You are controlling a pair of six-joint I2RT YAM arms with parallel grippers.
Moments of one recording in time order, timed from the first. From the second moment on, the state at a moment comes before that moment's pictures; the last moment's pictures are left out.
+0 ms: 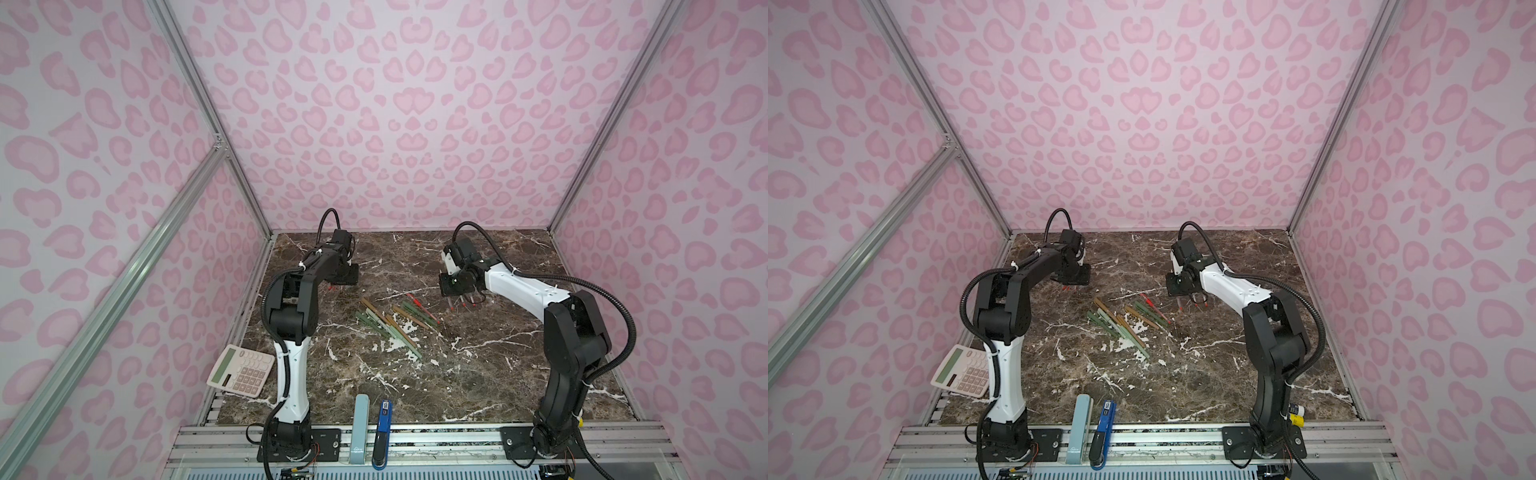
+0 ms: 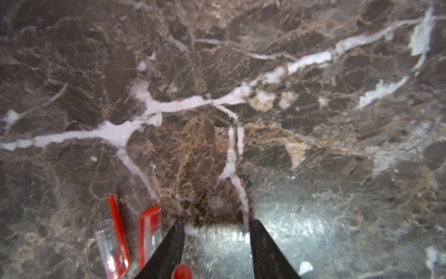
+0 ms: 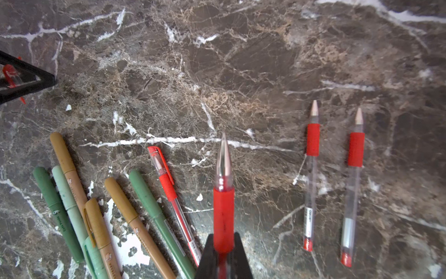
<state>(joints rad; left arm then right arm) -0.17 2.23 1.72 -0.74 -0.01 -0.13 0.44 1.90 1.44 -0.63 -0.10 0.28</state>
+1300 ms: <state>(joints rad) -0.12 2.13 1.68 -0.76 0.10 -0.19 0.50 2.07 1.71 -0.74 -0.05 0.27</state>
